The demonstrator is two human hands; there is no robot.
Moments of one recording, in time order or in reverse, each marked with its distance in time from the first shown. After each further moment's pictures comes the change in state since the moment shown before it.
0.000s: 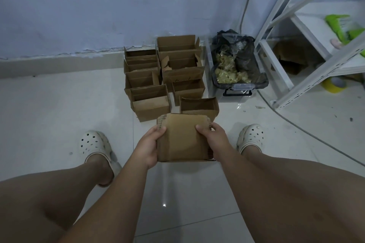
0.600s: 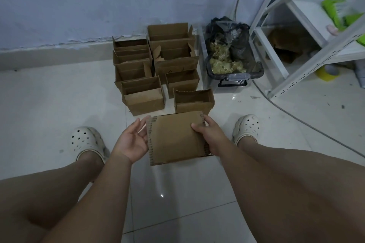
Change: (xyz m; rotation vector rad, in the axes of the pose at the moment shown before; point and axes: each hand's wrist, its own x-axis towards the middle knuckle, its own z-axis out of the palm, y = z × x) left_hand 0.013 0.006 -0.035 -0.353 -0.061 -0.095; right_hand 0.012 0.013 -0.005 0.002 -0.114 0.055
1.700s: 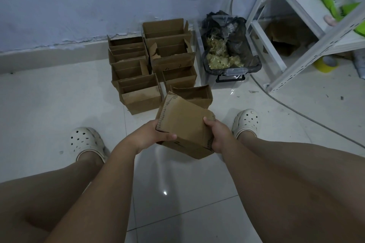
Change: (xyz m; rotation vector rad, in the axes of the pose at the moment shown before) left_hand 0.001 -0.002 0.041 1.305 -0.210 0.068; right_hand -0.002 -0.002 -0.013 0.340 0.109 0.248
